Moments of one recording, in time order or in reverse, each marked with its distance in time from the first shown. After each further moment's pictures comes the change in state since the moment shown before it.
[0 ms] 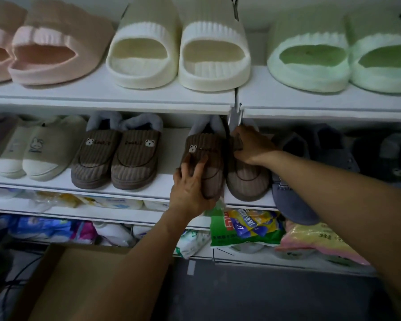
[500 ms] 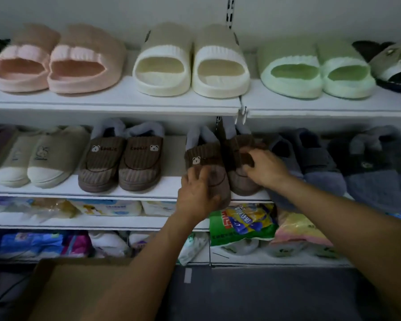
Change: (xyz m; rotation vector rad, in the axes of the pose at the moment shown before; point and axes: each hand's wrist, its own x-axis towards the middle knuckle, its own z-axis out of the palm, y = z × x) left_hand -0.039 0.017 -0.043 -0.109 -0.079 0.057; right_hand -0.091 -0.024 0.001 -0.086 0.153 0.112
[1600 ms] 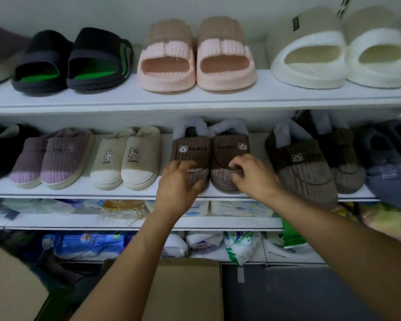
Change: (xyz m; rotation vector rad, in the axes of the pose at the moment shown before) left_hand -0.027 -0.247 -0.172 0.003 0.164 -0.020; right_hand 0.023 -0.268 0.114 0.166 0.052 -0.096
